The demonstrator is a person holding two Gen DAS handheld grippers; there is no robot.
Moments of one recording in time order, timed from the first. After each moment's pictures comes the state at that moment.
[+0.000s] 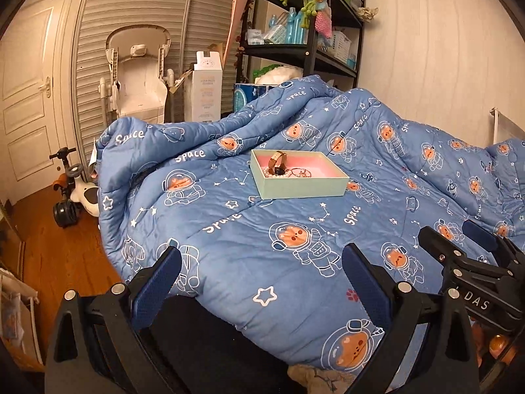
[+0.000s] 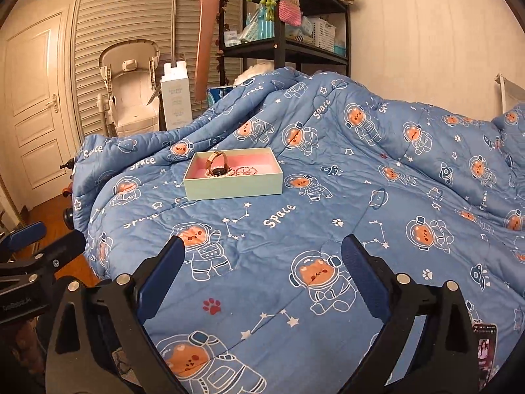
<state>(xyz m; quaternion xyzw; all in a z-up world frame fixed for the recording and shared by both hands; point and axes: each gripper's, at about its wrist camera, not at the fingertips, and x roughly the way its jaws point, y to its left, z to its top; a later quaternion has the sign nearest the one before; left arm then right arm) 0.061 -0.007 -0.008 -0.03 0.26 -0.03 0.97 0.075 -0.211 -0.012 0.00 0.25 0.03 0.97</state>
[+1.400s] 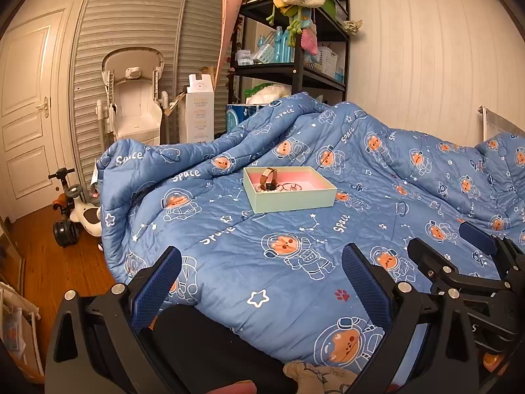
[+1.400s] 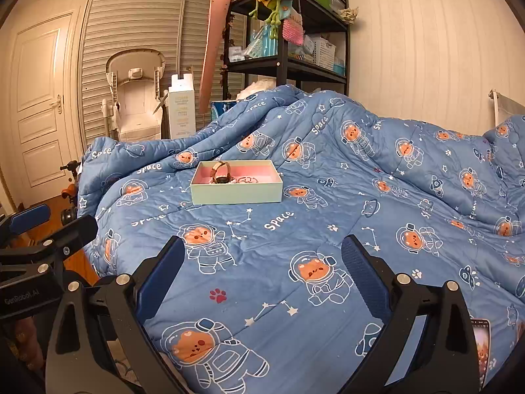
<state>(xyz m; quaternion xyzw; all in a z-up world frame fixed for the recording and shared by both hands) 0.038 -0.013 -0.001 -0.02 0.22 -0.04 0.98 0.044 -0.204 -0.010 -0.01 0.21 0.03 0.98</state>
